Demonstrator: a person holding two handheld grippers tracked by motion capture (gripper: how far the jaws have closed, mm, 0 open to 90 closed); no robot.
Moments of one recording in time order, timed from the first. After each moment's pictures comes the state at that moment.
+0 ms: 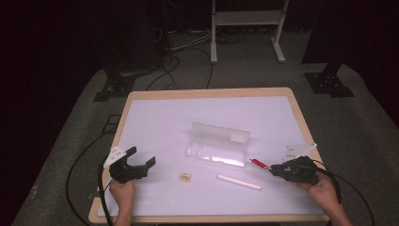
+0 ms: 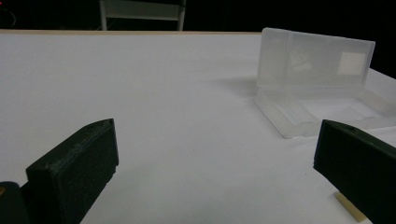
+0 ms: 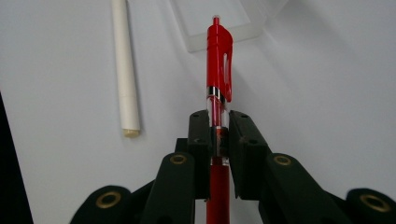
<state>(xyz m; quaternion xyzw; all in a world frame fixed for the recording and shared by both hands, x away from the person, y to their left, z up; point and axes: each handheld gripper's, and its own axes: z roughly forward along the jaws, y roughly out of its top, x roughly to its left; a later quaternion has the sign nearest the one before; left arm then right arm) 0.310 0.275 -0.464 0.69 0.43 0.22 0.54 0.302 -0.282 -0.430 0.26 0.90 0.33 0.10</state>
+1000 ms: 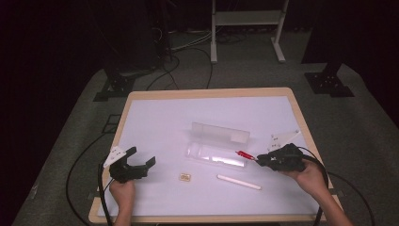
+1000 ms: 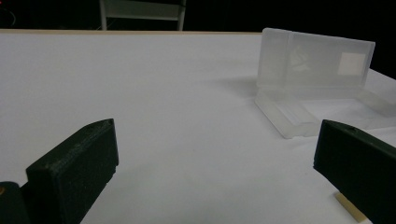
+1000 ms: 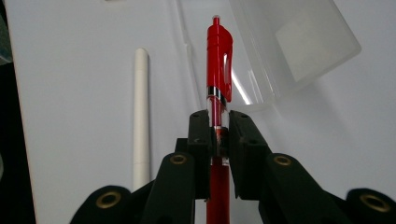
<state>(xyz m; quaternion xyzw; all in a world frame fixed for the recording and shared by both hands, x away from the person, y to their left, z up) 0.310 0.276 -0.464 0.69 0.43 0.22 0.54 0.322 -0.238 -0.394 0.20 0.92 0.33 0.10</state>
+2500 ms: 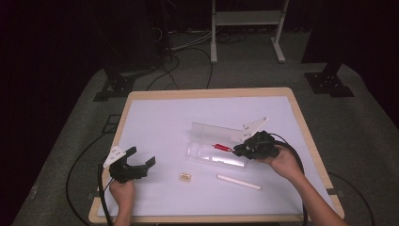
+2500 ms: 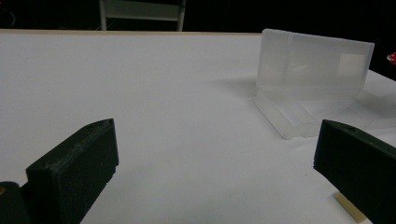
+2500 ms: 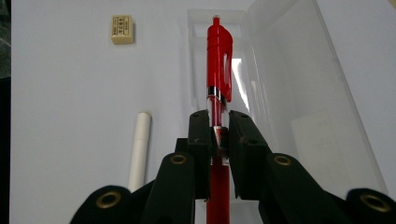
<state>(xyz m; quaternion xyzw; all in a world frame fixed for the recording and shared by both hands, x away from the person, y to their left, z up) 0.310 0.277 -0.464 0.69 0.43 0.22 0.54 0.356 -0.169 -0.378 0.14 0.93 0.33 0.09</state>
